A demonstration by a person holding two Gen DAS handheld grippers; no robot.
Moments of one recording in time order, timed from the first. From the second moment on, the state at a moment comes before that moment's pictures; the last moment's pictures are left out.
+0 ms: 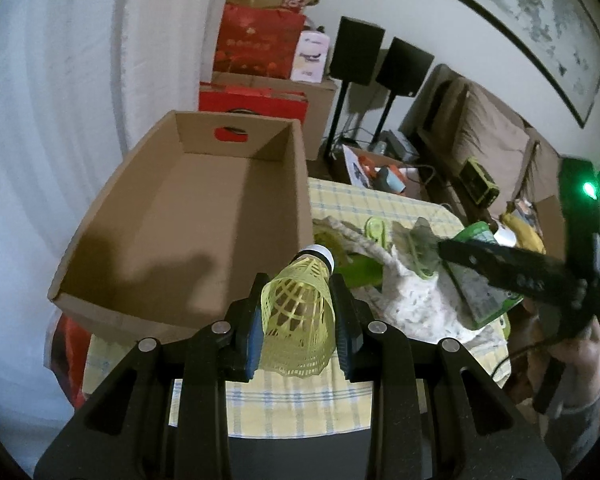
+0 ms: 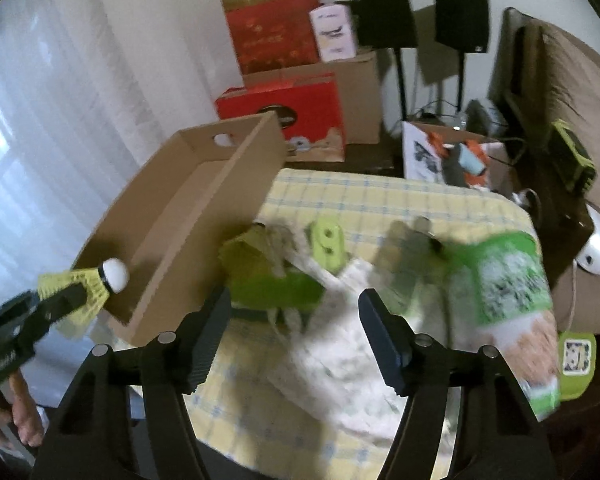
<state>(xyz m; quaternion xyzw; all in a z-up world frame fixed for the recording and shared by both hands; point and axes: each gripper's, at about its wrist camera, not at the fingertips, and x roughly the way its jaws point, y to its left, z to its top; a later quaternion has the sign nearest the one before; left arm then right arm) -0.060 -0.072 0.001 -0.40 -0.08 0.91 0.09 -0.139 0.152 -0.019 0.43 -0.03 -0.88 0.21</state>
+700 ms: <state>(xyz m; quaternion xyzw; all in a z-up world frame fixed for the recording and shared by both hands) -0.075 -0.104 -0.013 -0.41 -0.12 0.90 0.09 -0.252 0.080 -0.093 0.54 -0.06 -0.79 0.28</state>
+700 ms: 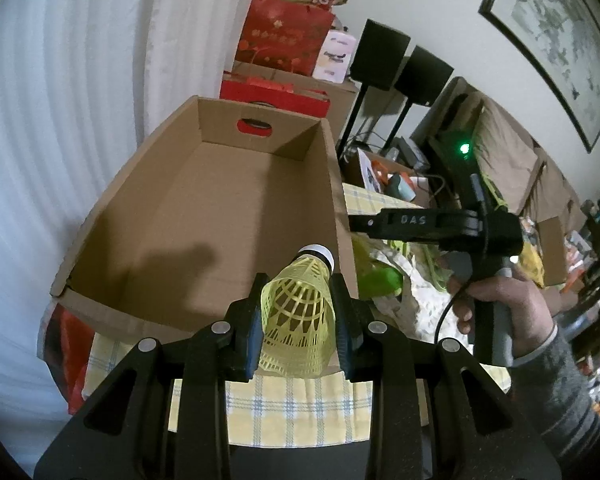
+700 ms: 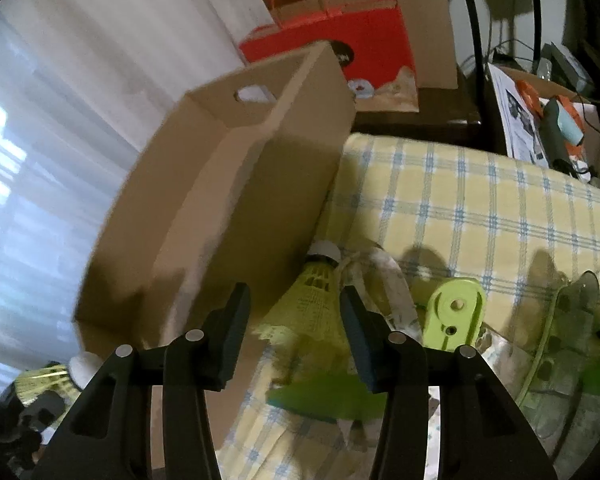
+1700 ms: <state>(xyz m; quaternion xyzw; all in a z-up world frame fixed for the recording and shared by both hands) -0.077 -0.095 -0.017 -0.41 -0.13 0.90 0.10 -0.218 0.131 -0.062 0.51 -0.10 -0.80 0.31</state>
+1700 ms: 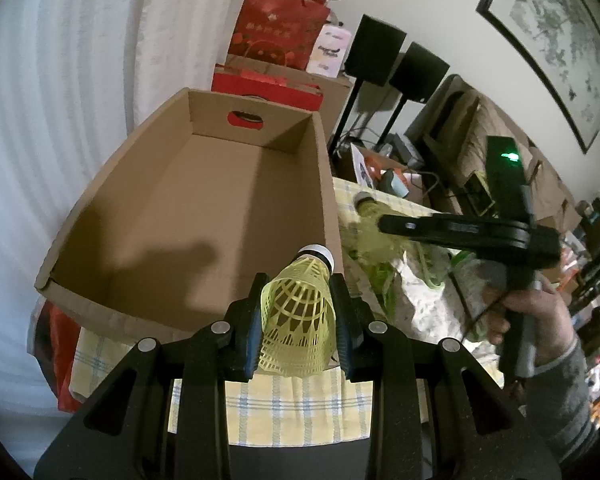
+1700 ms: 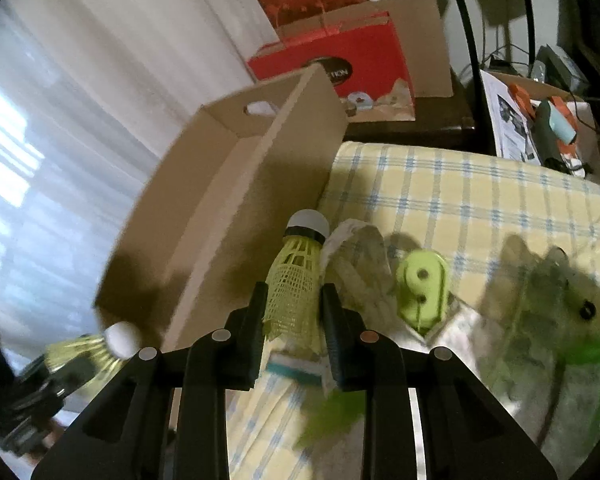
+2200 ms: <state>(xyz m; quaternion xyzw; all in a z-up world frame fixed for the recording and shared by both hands) -0.072 -0.077 -0.012 -0.41 -0.12 0.90 0.12 -0.152 0.201 -0.090 0.54 -0.05 -0.82 0.20</state>
